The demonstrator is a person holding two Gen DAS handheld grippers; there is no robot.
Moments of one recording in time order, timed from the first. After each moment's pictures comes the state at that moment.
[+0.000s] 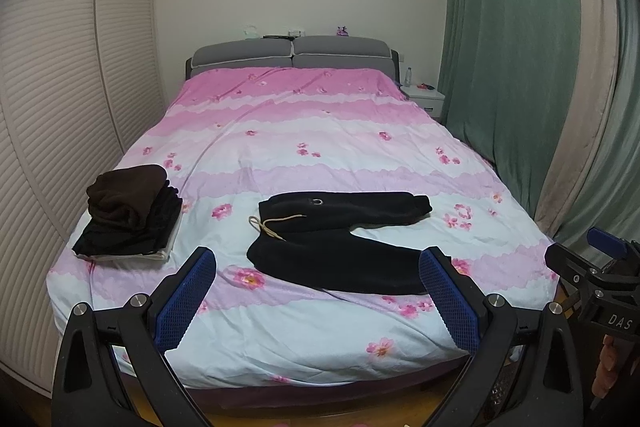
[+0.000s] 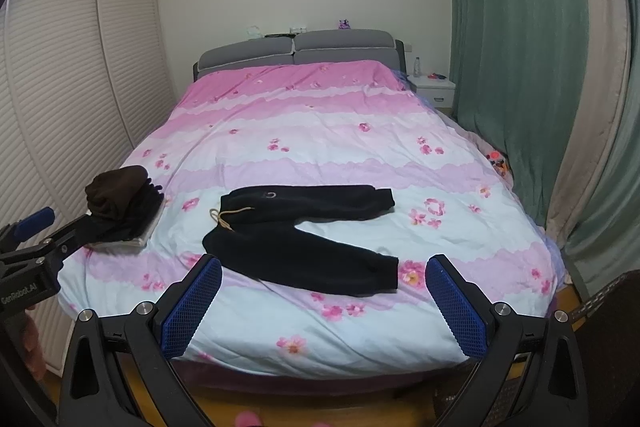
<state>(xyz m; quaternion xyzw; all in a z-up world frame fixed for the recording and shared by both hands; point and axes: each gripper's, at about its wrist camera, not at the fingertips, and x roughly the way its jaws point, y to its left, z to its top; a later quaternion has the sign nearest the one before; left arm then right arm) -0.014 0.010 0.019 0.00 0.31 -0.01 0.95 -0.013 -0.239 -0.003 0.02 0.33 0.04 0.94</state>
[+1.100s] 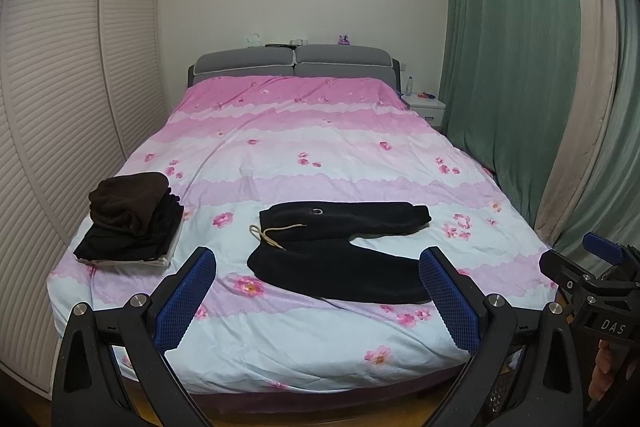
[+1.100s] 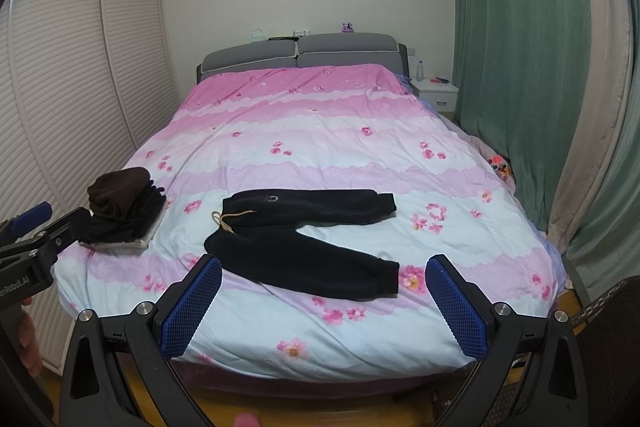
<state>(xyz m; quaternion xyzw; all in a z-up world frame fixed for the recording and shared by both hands) -0.016 0.012 0.028 -0.01 0.30 -0.01 0.96 -0.014 -0.235 -0.001 0.01 0.32 0.05 0.95</state>
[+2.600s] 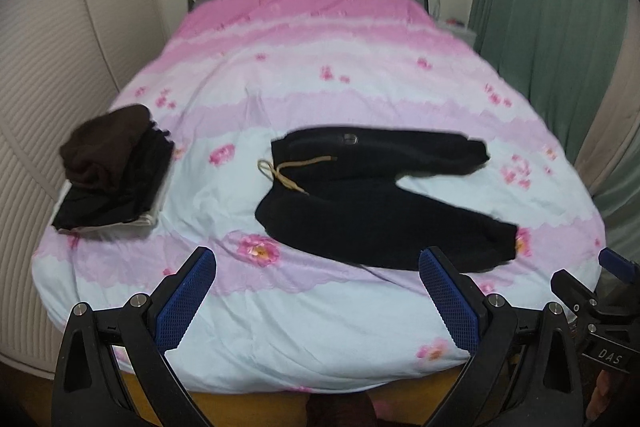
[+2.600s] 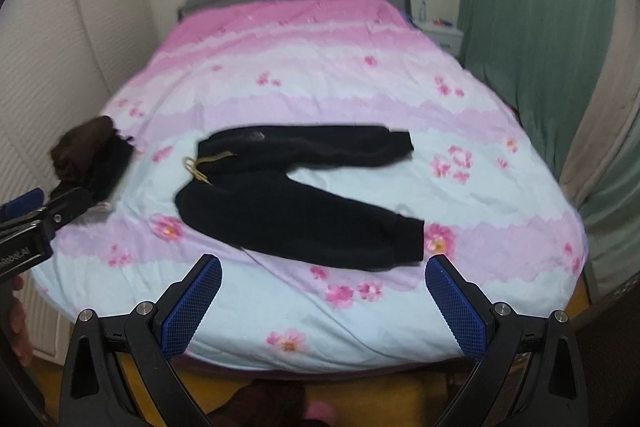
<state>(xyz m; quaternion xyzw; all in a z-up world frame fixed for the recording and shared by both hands) 0.137 0.048 -0.111 0.01 0.44 0.01 0.90 0.094 -0.198 -0.116 0.00 0.44 0.02 0.90</state>
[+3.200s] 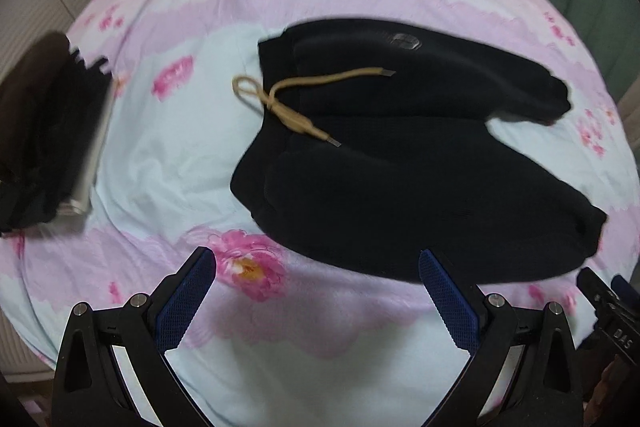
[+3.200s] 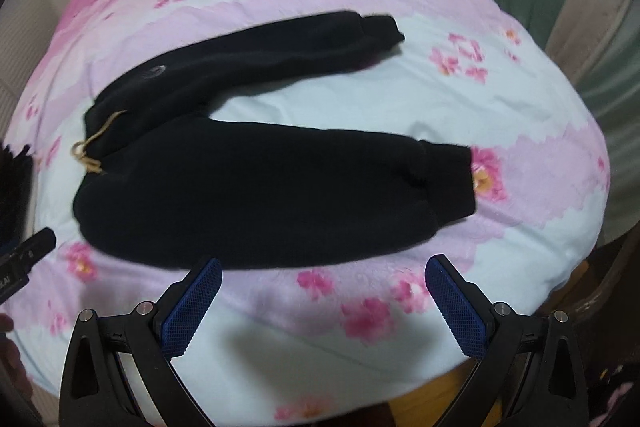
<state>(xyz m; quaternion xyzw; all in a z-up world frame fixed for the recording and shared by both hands) 0.294 0.092 -0.291 0.00 0.59 0.01 0.81 0.228 -0.186 -0.279 0.07 0.57 -0.11 0.81</state>
